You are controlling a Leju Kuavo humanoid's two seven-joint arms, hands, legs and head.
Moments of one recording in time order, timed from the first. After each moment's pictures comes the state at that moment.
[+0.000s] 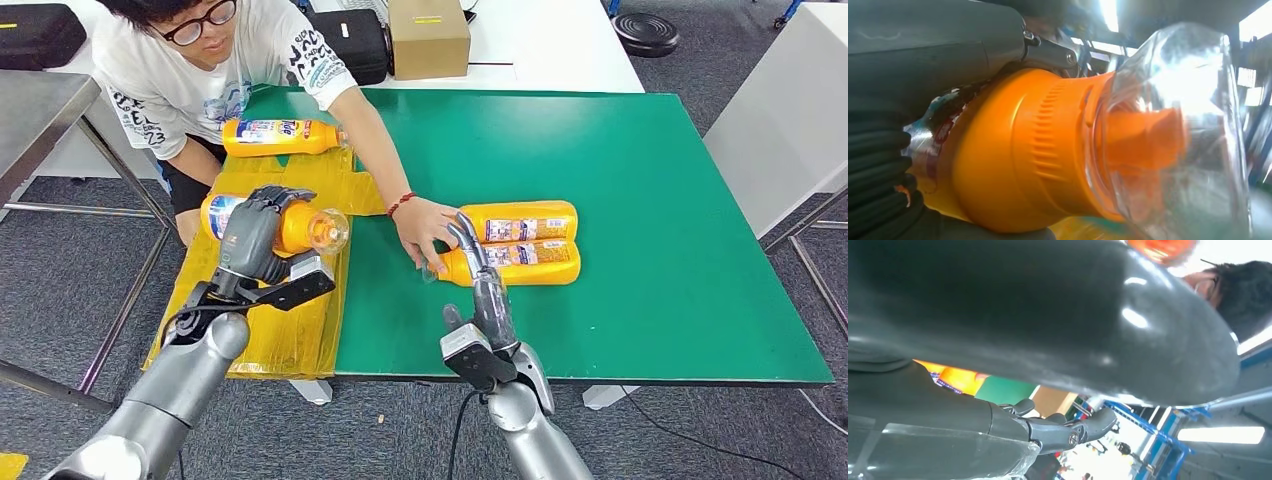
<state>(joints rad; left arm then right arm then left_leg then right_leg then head) -0.55 0.05 -0.40 -0.97 -0.93 0.35 -0.35 -0.18 0.17 0.35 -1.28 0.48 -0.28 -0.67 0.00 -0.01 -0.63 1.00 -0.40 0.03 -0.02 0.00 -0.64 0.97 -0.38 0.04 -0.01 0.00</state>
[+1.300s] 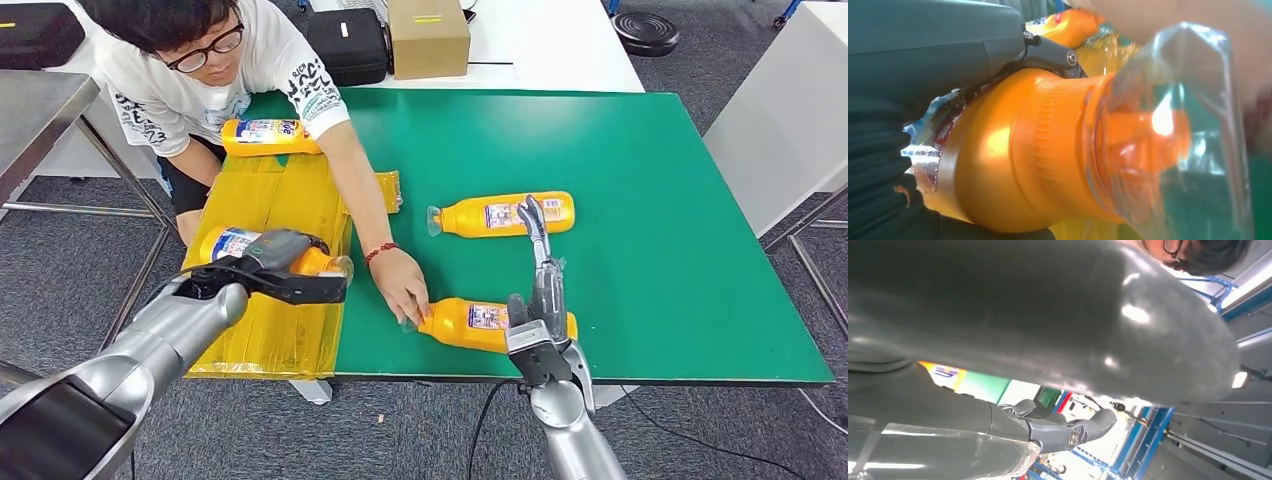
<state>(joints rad) -0.85 0.06 -0.83 -0.42 -0.81 -0.01 -0.23 -0.14 0.11 0.26 -1.42 0.39 -0.28 -0.70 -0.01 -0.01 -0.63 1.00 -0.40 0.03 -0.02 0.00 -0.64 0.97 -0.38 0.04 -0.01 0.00</state>
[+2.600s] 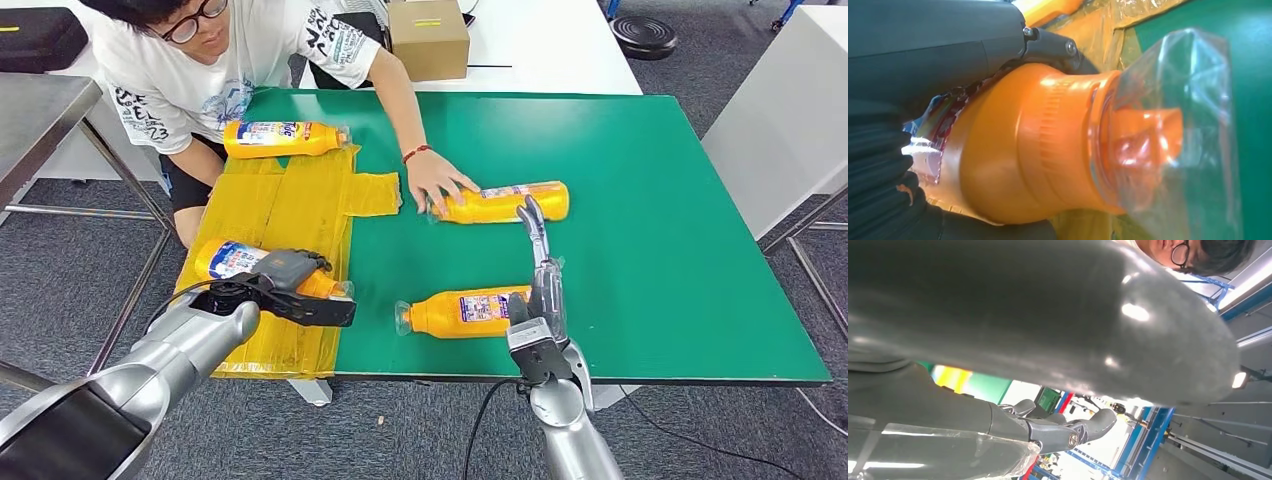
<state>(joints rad) -0.84 0.01 -0.86 -0.35 -0.92 -0.11 -0.16 -0.14 0.13 0.23 -1.42 0.40 -0.25 -0.70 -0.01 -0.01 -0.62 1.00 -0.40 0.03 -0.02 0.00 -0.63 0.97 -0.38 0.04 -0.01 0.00</state>
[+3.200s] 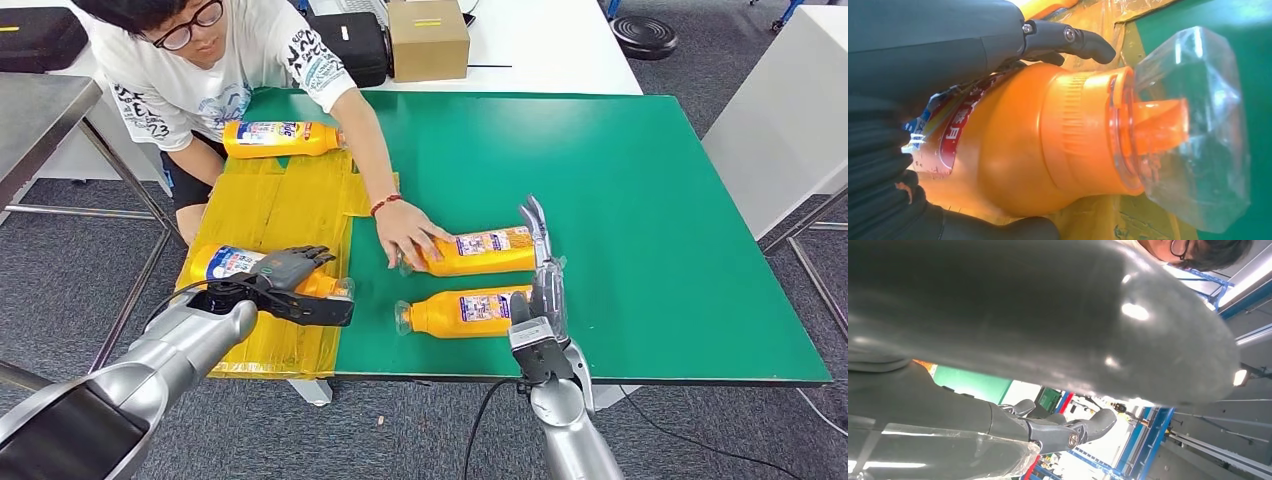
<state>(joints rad) -0.85 0.03 -0.86 -0.34 -0.92 -0.12 -0.18 -0.14 0.13 0.23 -1.42 0.39 -0.26 -0.70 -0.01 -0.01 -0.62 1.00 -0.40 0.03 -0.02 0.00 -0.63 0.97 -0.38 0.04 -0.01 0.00</state>
